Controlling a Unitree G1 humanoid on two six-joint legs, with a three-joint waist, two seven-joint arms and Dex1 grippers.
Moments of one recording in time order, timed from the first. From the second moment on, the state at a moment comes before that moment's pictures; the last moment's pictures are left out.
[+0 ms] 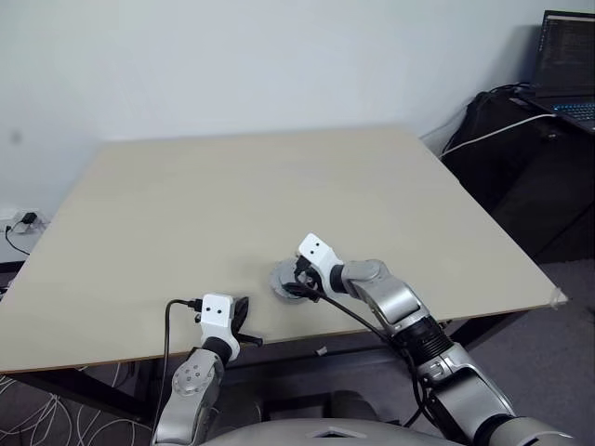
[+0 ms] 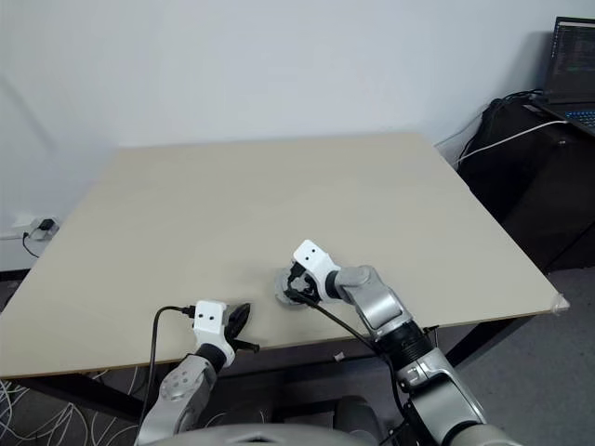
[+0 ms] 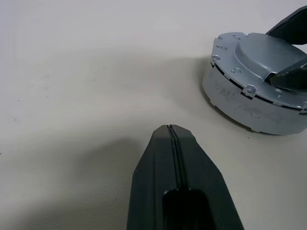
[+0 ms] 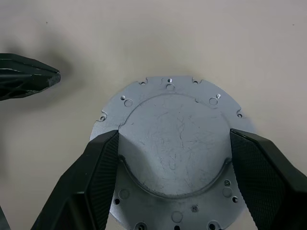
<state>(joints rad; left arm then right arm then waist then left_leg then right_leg) 0.31 0.05 -0.12 -0.02 -0.09 0.08 -0.24 -0.41 -0.25 0.43 0.16 -0.01 0.68 0.68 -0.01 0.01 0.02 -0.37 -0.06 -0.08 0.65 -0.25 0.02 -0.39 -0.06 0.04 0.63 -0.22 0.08</state>
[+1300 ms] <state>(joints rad) 0.31 0.05 -0.12 -0.02 -0.10 0.08 -0.24 -0.46 -0.32 0.55 0.09 -0.05 0.75 0.69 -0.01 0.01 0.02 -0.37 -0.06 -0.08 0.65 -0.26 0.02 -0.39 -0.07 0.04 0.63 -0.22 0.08</state>
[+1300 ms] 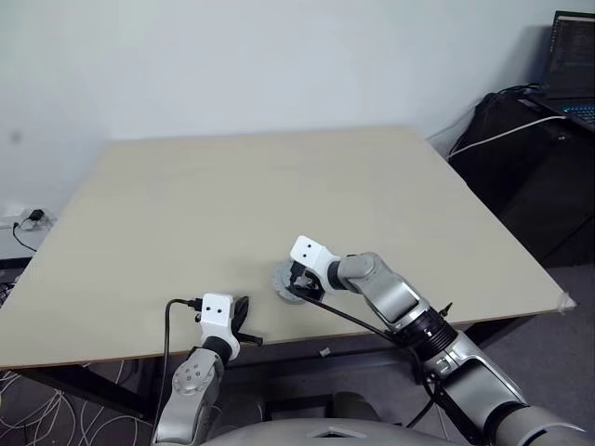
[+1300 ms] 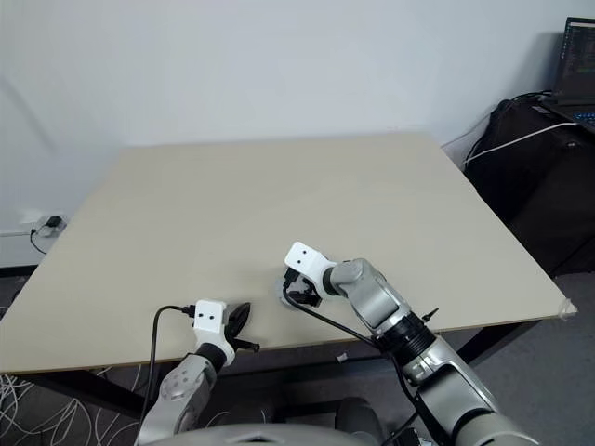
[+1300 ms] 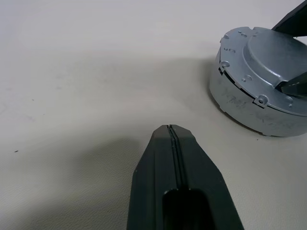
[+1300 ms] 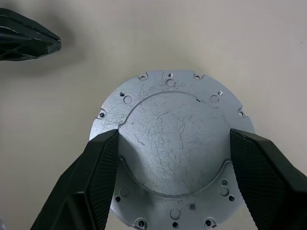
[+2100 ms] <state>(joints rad) 0.31 0.05 -0.12 -0.02 -0.10 0.08 -0.24 -0.49 -0.36 0.54 0.07 -0.01 0.85 0.72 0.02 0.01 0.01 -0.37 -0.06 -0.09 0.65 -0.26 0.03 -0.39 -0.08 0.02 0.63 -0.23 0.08</state>
